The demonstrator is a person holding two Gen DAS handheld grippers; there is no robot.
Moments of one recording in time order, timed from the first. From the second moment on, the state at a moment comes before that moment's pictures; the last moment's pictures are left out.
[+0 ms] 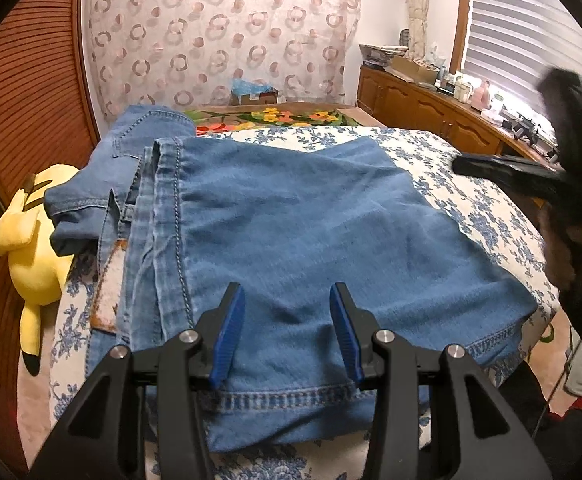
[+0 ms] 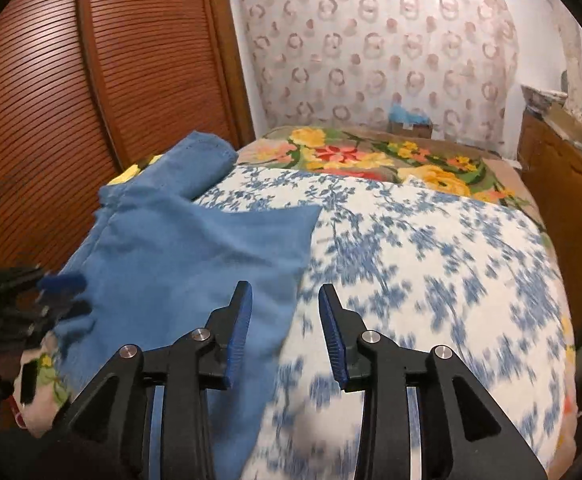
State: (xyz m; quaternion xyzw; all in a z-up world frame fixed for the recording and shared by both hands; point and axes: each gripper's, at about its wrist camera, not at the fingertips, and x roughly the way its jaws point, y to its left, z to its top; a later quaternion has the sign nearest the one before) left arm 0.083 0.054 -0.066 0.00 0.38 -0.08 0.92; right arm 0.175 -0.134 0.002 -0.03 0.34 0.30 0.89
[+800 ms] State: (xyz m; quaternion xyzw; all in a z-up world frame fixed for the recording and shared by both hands) left arm 0.080 0.059 -0.077 -0.02 0.39 -0.08 0.92; right arm 0.187 -0.120 -0.041 -0.01 0.41 0.33 0.85
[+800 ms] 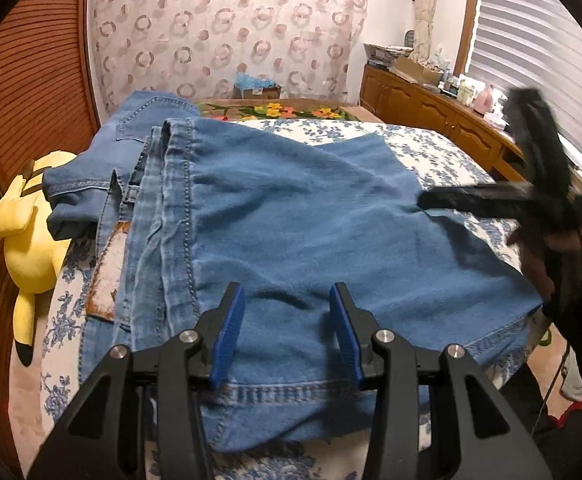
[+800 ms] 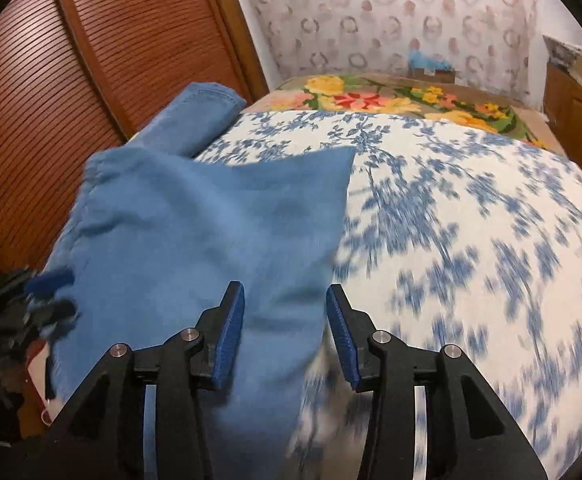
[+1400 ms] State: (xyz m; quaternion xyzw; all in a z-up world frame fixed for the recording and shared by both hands) left arm 0.076 0.044 -0.089 -0.01 0.39 -0.09 0.92; right arm 0.118 -0.140 -0.065 0.03 0.43 0.32 0.84
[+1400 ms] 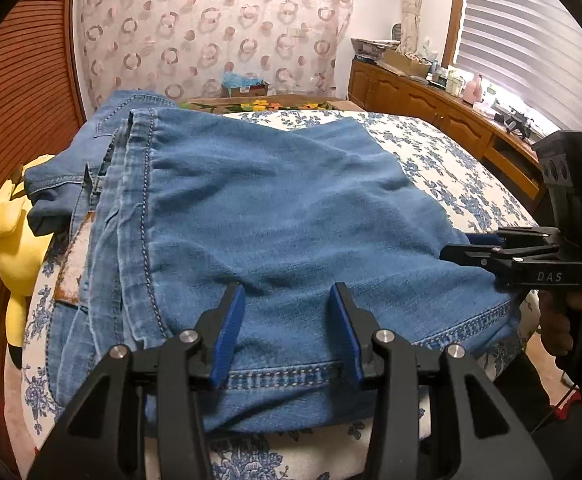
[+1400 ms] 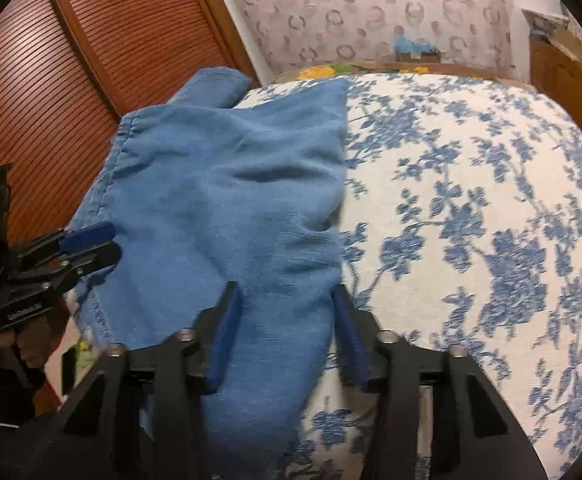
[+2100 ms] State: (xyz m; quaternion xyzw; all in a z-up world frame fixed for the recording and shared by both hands) left arm 0.020 0.160 -0.044 -0.05 0.33 0.00 0.94; right arm 0.103 -0.002 0.062 -0.02 0.30 0.45 0.84
